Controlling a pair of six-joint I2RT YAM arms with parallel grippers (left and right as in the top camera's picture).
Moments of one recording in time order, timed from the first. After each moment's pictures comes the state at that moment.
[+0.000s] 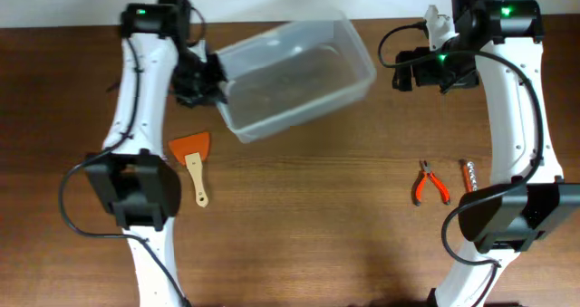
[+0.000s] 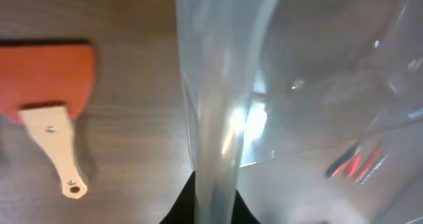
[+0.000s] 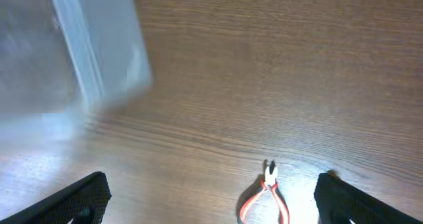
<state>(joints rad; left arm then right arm) -0.10 2.28 2.36 -1.59 0.36 -0.39 -0.01 2.02 2.21 -1.49 -0.17 -0.09</state>
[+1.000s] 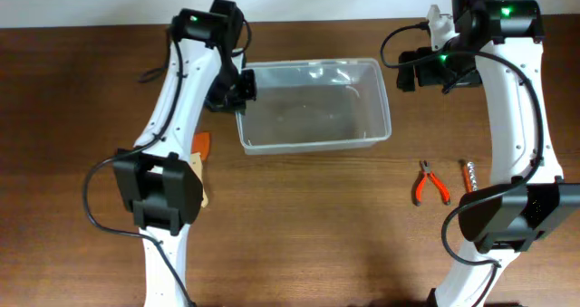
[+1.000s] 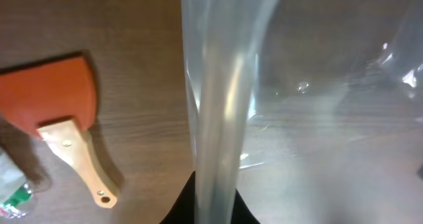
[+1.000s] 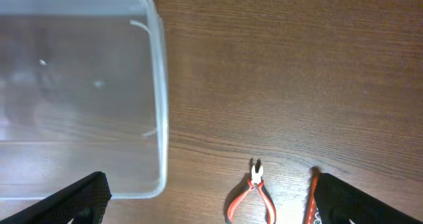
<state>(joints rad) -0.25 2.28 2.31 -1.56 0.15 -0.31 -0.01 2.02 2.21 -1.48 -0.11 -0.09</state>
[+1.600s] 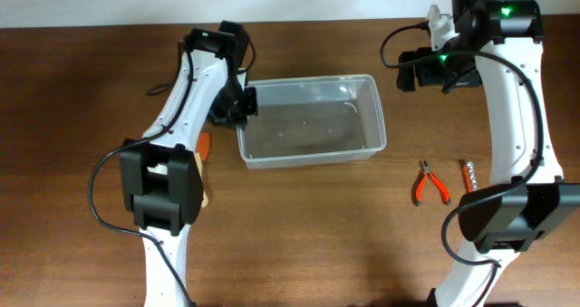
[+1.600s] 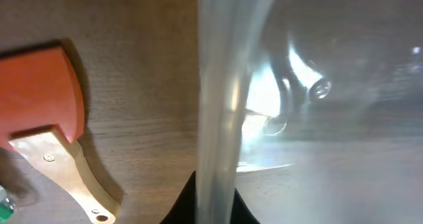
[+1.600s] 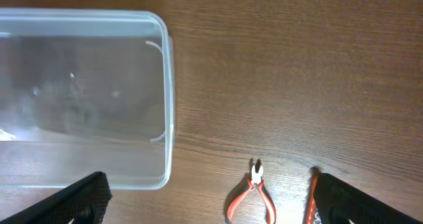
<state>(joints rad) -0.26 2.28 2.10 -1.44 0.12 -0.30 -0.01 2.02 2.21 -1.48 -0.11 -0.09</state>
